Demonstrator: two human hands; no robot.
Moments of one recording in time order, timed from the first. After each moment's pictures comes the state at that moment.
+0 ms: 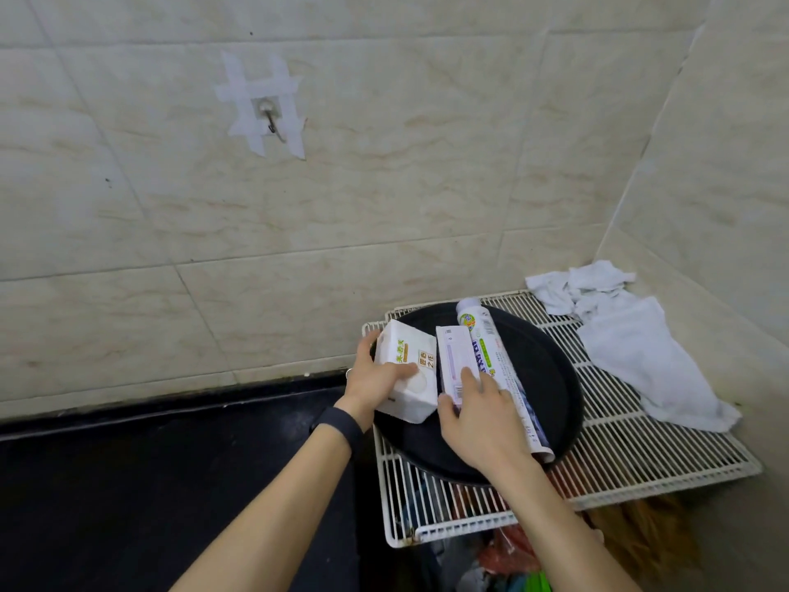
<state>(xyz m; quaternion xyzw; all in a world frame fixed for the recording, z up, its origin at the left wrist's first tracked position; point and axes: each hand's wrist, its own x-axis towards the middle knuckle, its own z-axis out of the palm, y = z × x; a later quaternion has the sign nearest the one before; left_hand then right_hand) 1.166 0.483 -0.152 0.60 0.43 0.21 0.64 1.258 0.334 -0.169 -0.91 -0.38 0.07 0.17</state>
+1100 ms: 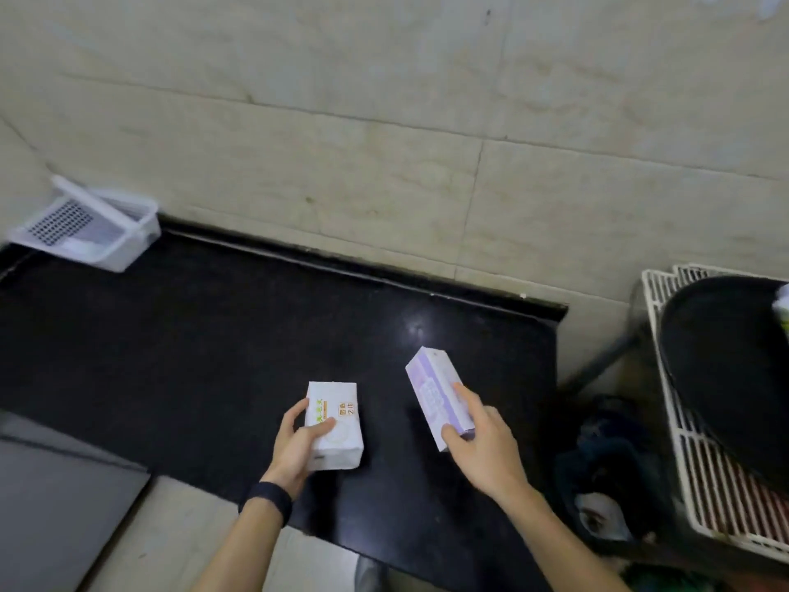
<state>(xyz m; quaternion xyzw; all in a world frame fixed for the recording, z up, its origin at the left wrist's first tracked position) 0.684 0.531 -0.342 0.23 0.64 0.35 0.64 0.961 0.449 -0.291 -0.77 -0.48 0.34 0.24</state>
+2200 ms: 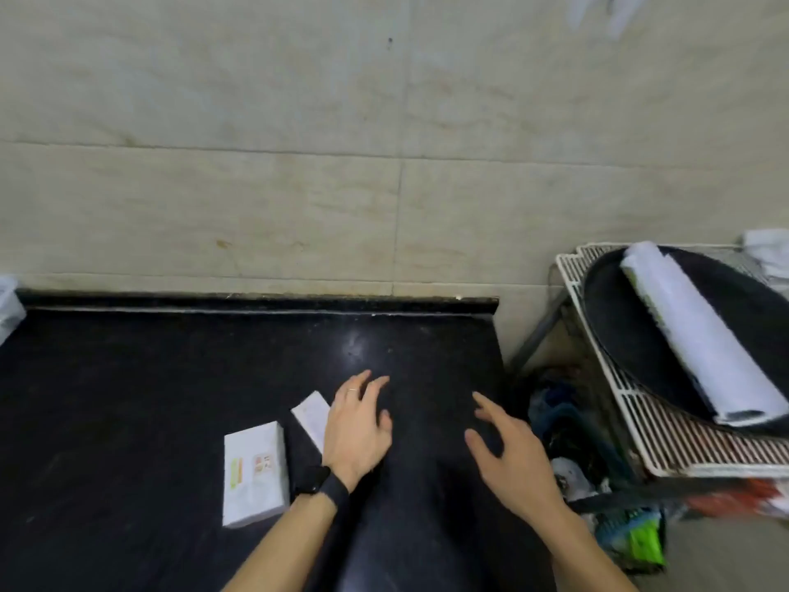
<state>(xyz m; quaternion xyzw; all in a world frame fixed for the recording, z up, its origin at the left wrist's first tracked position) 0.805 0.578 -0.290 0.84 0.45 0.13 0.25 0.986 0.415 -0.271 -0.83 -0.44 0.21 0.28</state>
